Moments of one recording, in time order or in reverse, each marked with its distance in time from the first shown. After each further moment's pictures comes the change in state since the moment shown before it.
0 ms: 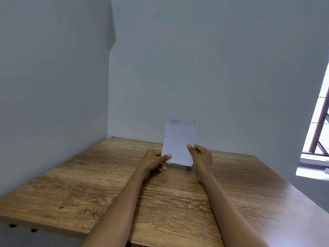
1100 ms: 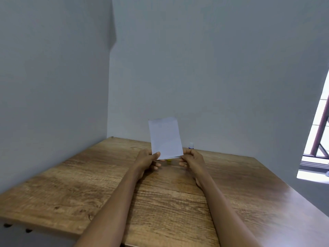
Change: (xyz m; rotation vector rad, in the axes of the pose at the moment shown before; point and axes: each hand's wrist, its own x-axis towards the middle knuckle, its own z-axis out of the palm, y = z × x) left_hand 0.009 -0.007 -0.012 -0.103 0.073 -0.039; right_hand 0.000 -0.001 0.006 0.131 -0.253 0.171
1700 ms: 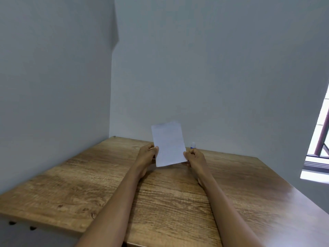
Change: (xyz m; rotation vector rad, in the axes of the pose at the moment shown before) left_hand -0.001 0.004 -0.001 -0.130 0.031 0.109; right_hand 0.000 -0.002 0.000 -0.187 0.046 -0.046
